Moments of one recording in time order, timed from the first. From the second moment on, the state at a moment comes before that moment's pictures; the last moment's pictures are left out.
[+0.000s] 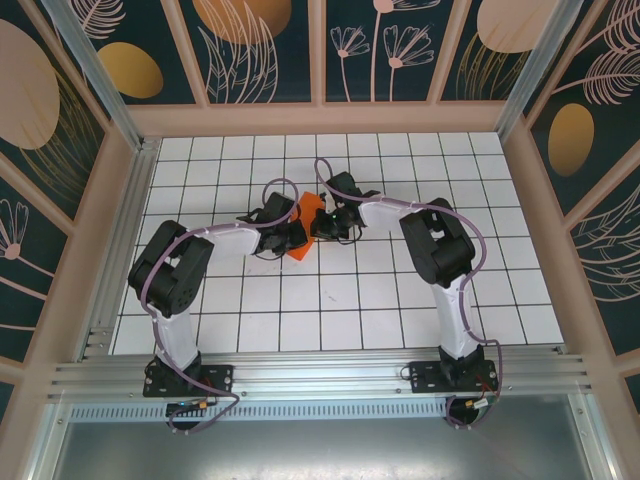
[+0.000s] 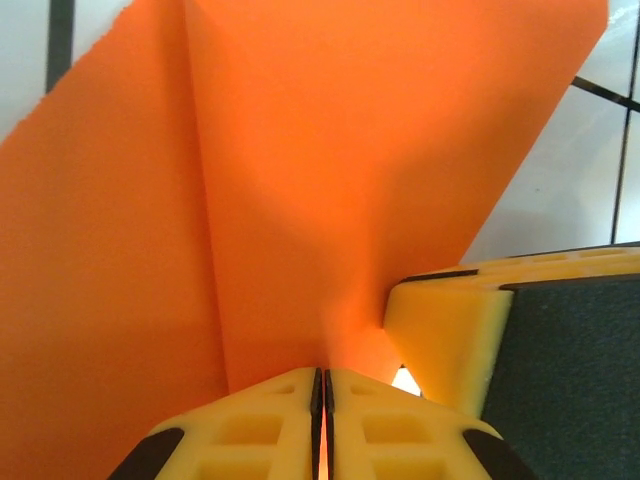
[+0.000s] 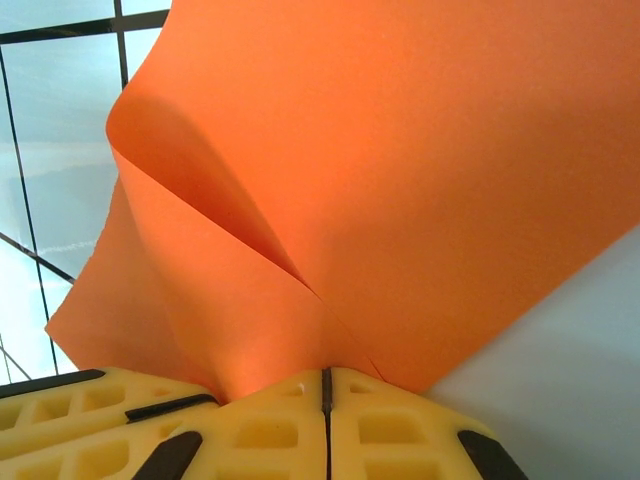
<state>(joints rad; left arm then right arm) -0.55 1.88 1.04 -0.12 0.14 -0.82 0.59 2.15 1.43 -0.34 -0.45 0.60</state>
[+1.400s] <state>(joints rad) -0.55 1.85 0.99 -0.17 0.31 -0.82 0.59 2.17 1.46 -0.36 -0.47 0.60</state>
